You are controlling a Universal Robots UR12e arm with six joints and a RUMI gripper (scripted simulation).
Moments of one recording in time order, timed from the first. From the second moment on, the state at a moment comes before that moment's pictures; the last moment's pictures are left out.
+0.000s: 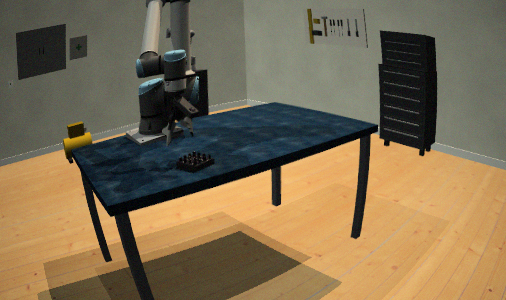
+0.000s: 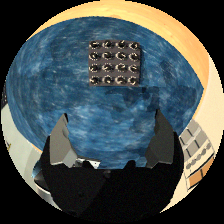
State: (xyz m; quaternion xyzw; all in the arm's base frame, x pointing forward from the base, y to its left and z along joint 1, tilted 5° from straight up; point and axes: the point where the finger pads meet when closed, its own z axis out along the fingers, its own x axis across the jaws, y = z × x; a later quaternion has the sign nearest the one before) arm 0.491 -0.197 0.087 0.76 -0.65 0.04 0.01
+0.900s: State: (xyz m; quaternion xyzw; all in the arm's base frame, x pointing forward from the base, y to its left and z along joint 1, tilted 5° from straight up) arm 0.495 -0.198 0.089 0.80 -0.59 0.04 0.02
